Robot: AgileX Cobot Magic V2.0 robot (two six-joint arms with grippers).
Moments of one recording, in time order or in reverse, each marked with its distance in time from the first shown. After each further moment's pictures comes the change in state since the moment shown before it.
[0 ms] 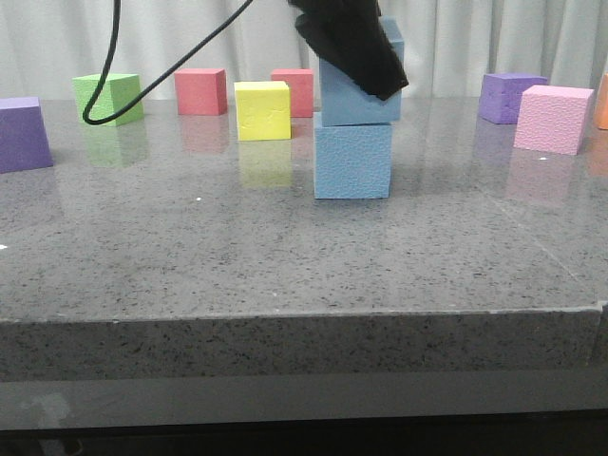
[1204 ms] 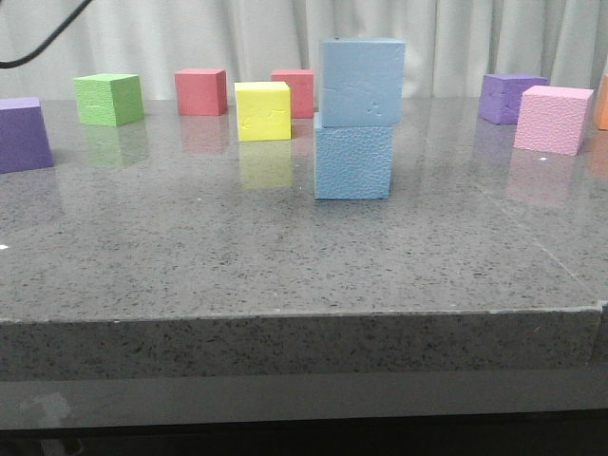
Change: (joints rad) left arm 0.002 -0.181 -0.009 0.089 0.053 -0.772; right arm 0.000 0.000 0.000 0.000 0.000 0.000
